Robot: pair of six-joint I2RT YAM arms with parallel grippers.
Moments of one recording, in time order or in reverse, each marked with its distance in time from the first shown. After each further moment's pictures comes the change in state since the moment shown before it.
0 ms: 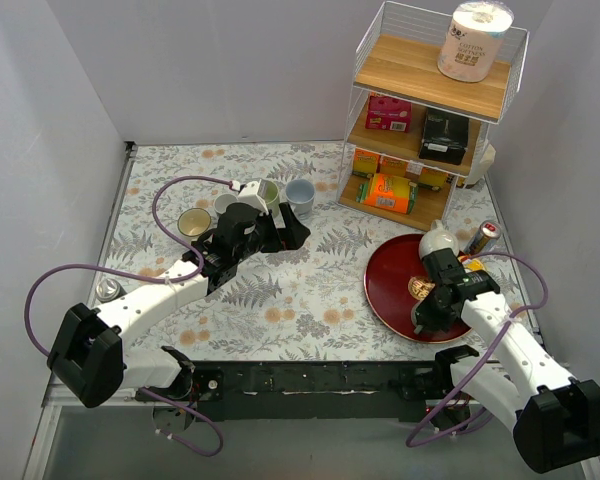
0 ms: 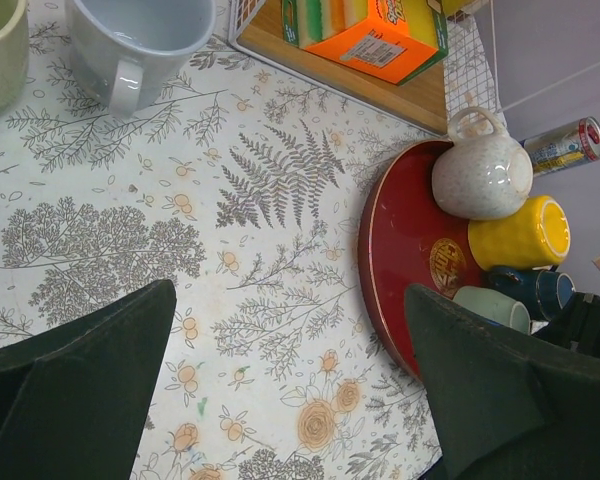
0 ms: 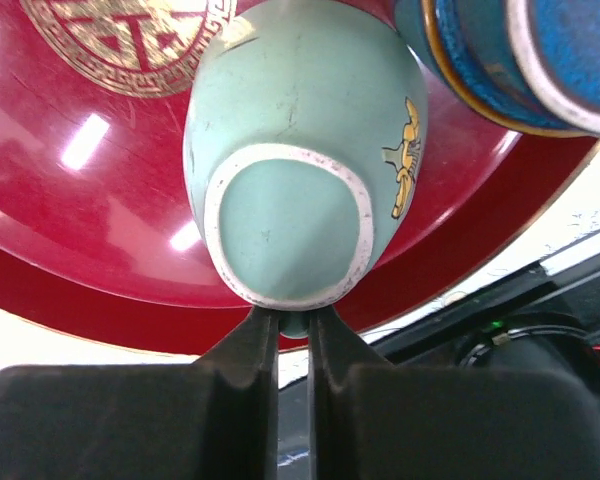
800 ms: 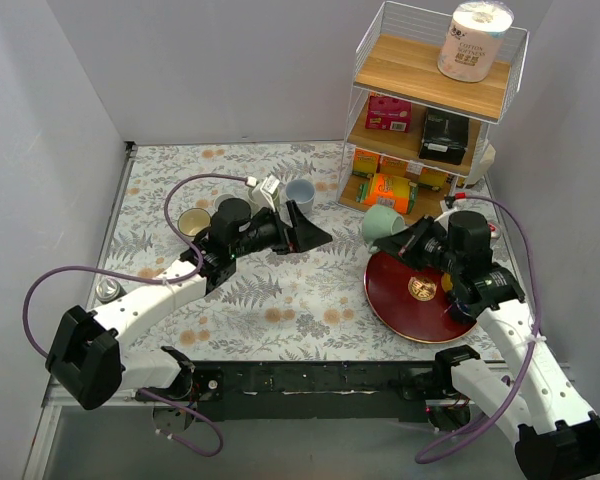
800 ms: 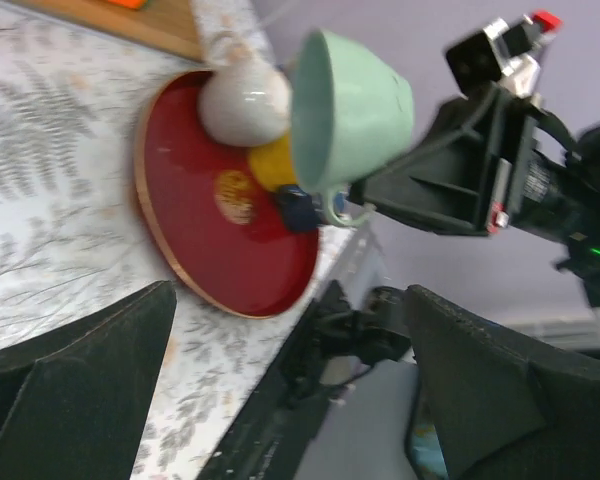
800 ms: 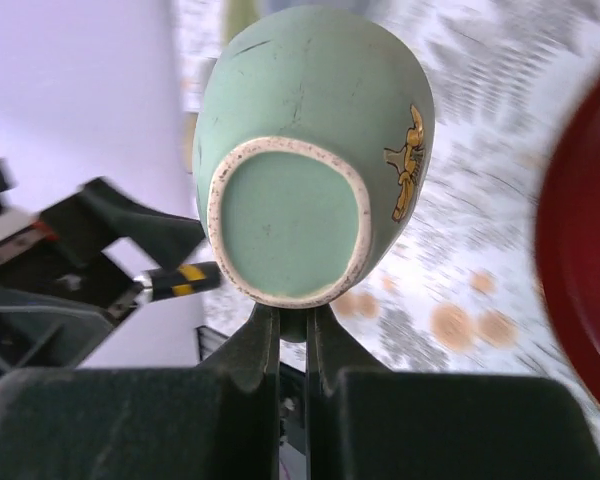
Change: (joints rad) left arm 0.000 -0.020 0.013 0.114 0.404 -0.198; right arm 0.000 -0.109 0.198 0.541 -0.486 -0.020
